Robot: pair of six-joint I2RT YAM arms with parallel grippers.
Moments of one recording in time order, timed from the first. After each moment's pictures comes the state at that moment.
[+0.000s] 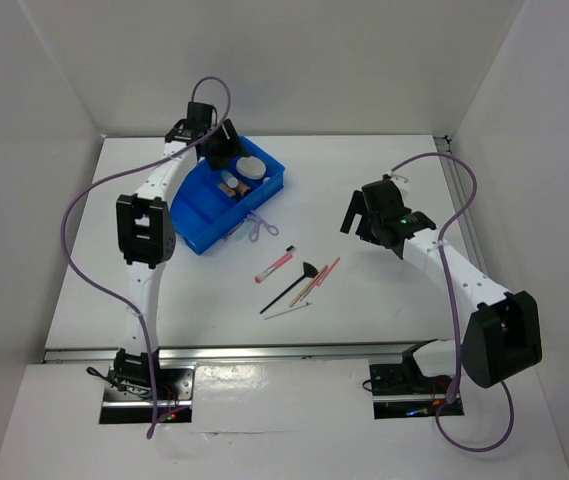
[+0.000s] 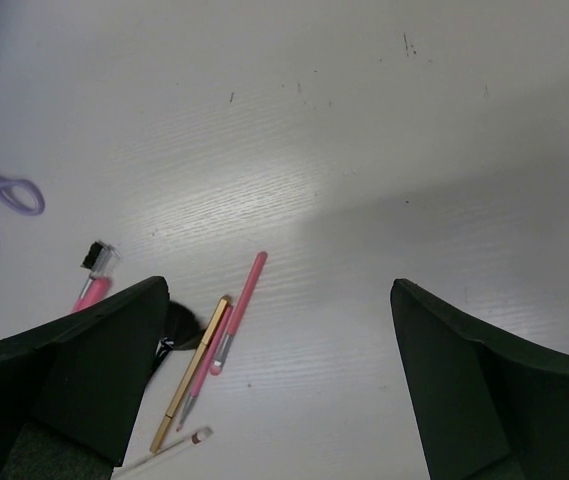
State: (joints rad) left arm -0.16 2.43 2.28 -0.63 0.24 -0.63; right arm 0.36 1.32 0.99 -0.52 0.29 0.61
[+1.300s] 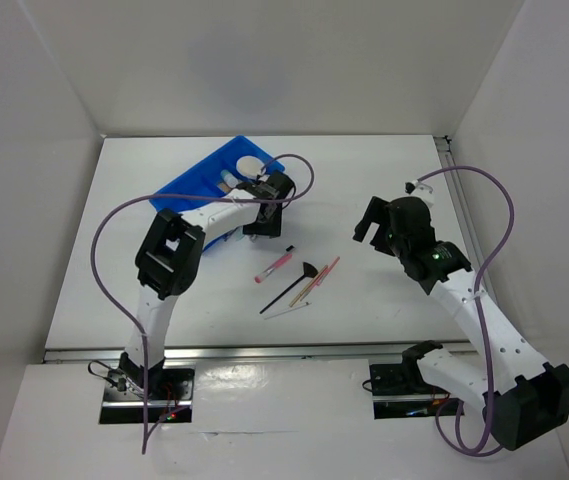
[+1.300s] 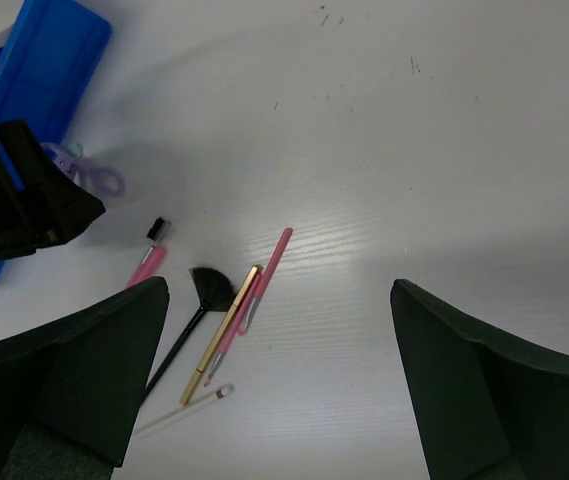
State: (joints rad) left arm -0.60 2.15 1.69 -0.72 -0.31 -0.53; right arm 0.36 0.98 0.88 -0.54 0.25 0.61
